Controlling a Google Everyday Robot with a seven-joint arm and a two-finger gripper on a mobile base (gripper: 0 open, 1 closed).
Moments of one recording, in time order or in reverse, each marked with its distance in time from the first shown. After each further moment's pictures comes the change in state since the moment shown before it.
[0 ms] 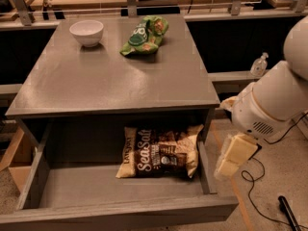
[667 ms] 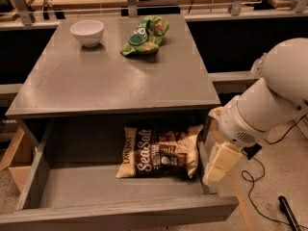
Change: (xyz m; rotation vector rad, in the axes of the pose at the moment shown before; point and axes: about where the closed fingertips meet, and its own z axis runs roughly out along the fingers) arm -0.005 0.002 0.042 -0.027 -0.030 -0.019
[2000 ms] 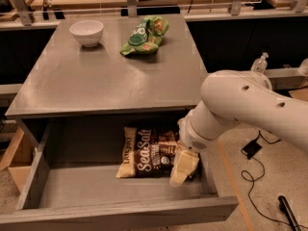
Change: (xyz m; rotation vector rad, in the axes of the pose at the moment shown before) arm -0.039 -0.008 0.098 -0.026 0.025 -0.058
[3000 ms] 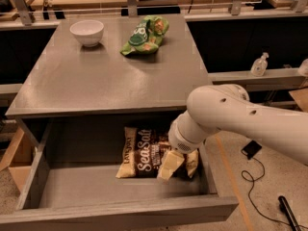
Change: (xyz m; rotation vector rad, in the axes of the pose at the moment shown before) arm -0.015 -0.023 0.050 0.049 -0.039 0.049
